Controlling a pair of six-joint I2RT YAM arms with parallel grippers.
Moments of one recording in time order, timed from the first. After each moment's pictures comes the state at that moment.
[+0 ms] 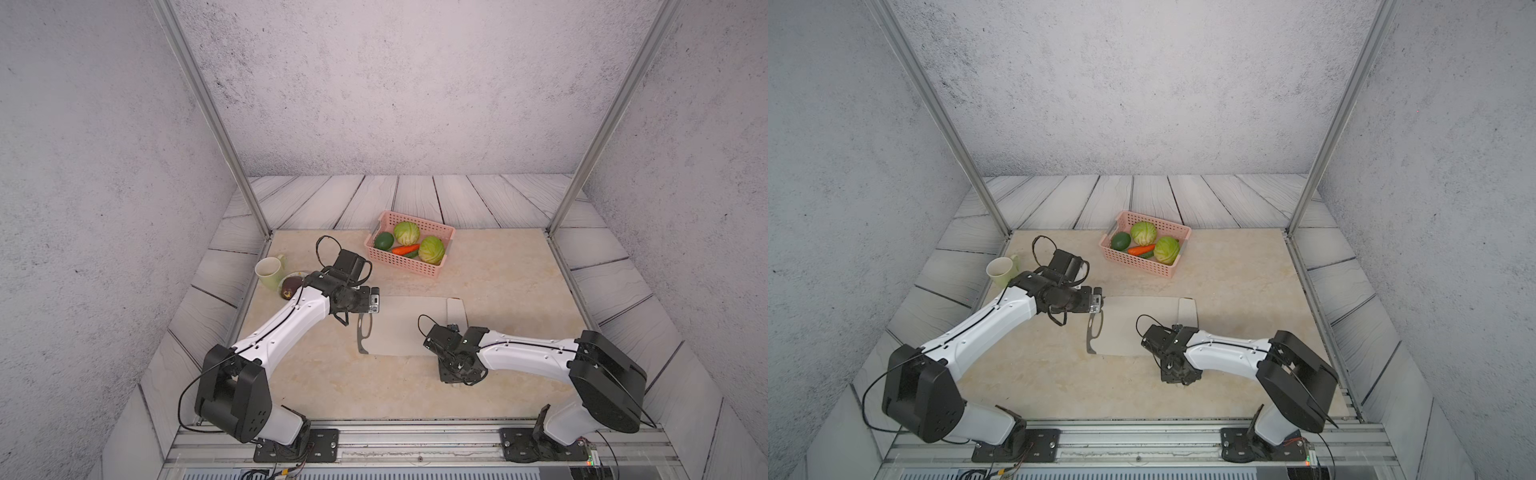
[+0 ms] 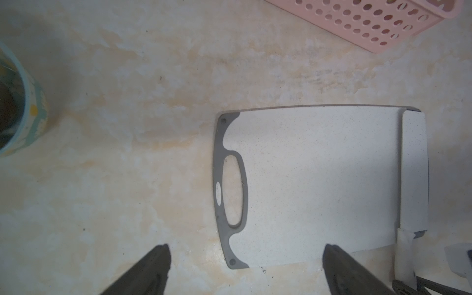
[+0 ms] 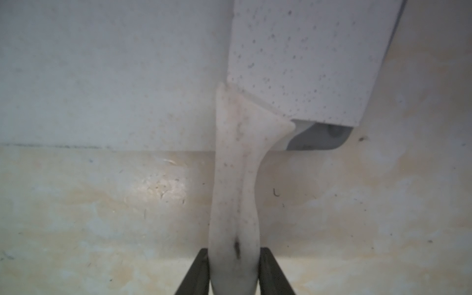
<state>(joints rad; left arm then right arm) -0.47 1.46 1.18 -0.79 -0.01 -0.39 0.98 1.55 0.85 -0.77 0.13 0.91</state>
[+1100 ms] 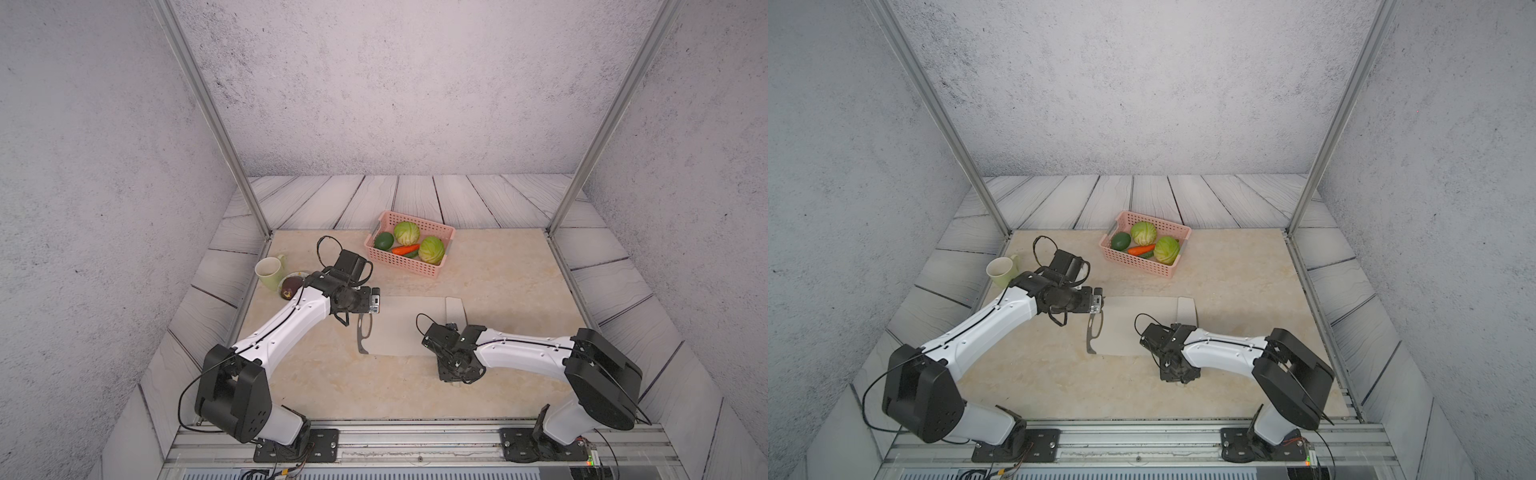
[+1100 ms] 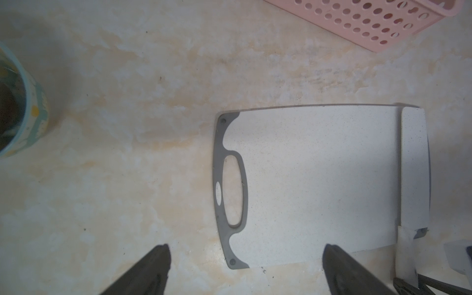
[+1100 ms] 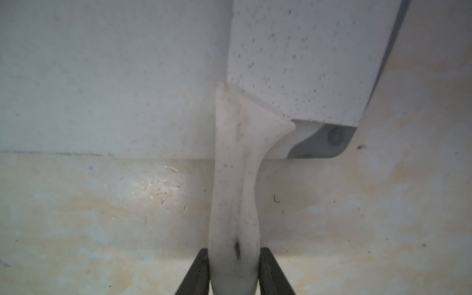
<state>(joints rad) -0.47 1.46 1.18 -0.79 -0.01 -0.39 0.97 1.57 0.87 -0.79 0.14 0.89</state>
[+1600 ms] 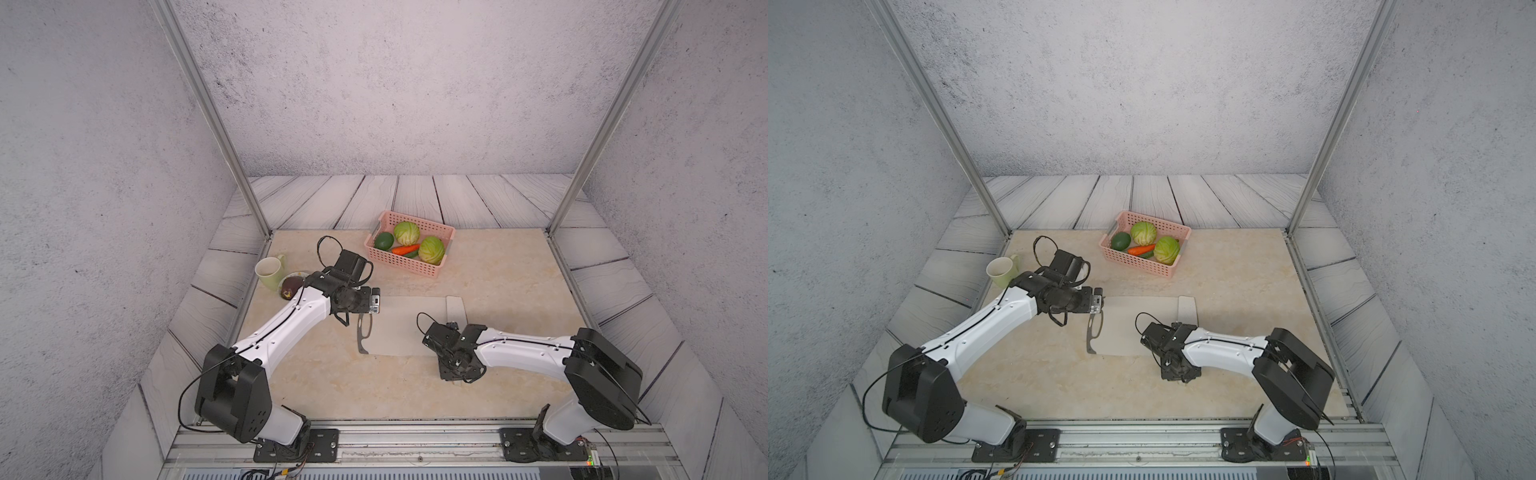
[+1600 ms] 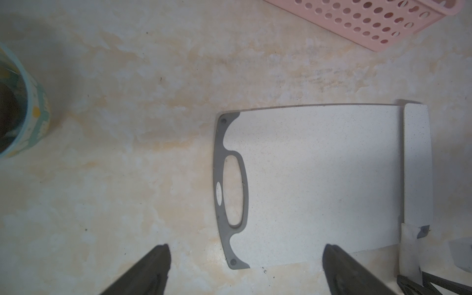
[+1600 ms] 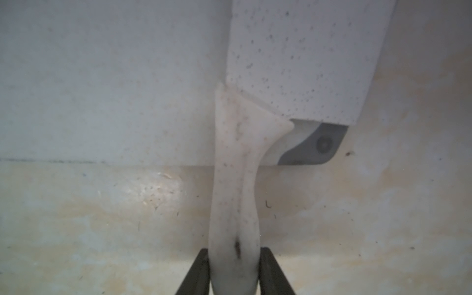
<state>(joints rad) -0.48 1.46 1.18 -0.79 -0.02 -0.38 0.96 1.57 0.87 -0.79 0.15 0.89</state>
